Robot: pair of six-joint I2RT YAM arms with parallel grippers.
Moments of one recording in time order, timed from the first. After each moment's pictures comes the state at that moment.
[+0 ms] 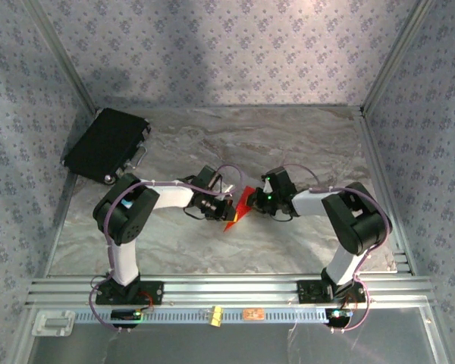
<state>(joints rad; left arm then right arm) -0.69 1.89 0.98 -0.21 0.66 -0.46 0.46 1.71 0.69 0.14 -0.43 0.82</state>
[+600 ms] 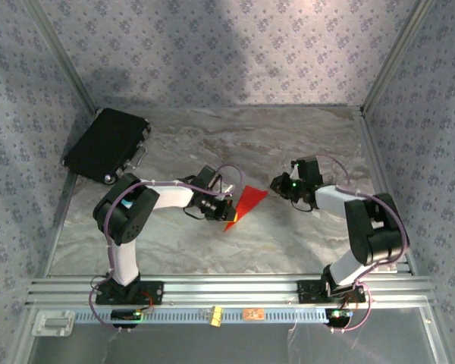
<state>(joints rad) -0.69 1.89 0.98 -0.21 0.66 -0.46 0.25 1.54 0.69 0.04 -0.41 0.75</state>
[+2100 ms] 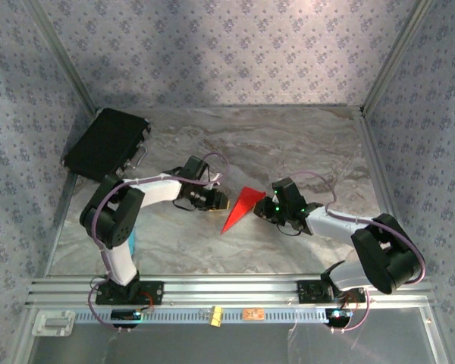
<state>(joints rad) -0.58 1.81 0.99 -0.30 0.62 -0.45 0.56 1.38 0.52 0.02 -0.24 0.88</state>
